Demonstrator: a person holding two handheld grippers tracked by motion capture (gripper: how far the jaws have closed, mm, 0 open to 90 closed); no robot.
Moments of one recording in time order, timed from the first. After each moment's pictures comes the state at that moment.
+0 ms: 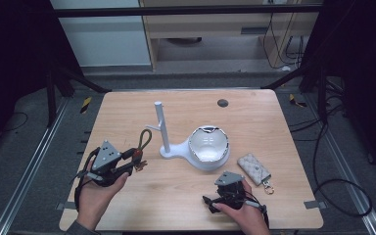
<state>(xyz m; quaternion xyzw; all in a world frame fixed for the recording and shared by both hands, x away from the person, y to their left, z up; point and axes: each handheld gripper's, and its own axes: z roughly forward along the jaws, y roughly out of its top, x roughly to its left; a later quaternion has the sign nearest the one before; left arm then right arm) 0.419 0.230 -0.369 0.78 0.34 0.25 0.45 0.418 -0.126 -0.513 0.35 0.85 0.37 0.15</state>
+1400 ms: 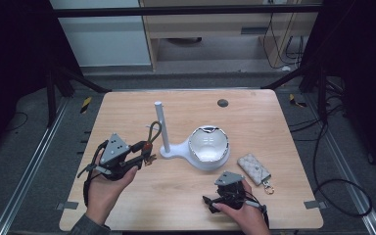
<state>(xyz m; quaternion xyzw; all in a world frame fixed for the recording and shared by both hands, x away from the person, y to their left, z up) 0.429 0.204 -0.352 0.78 0.33 0.25 0.47 0.418 -0.126 -0.513 0.35 0.85 0.37 0.15</state>
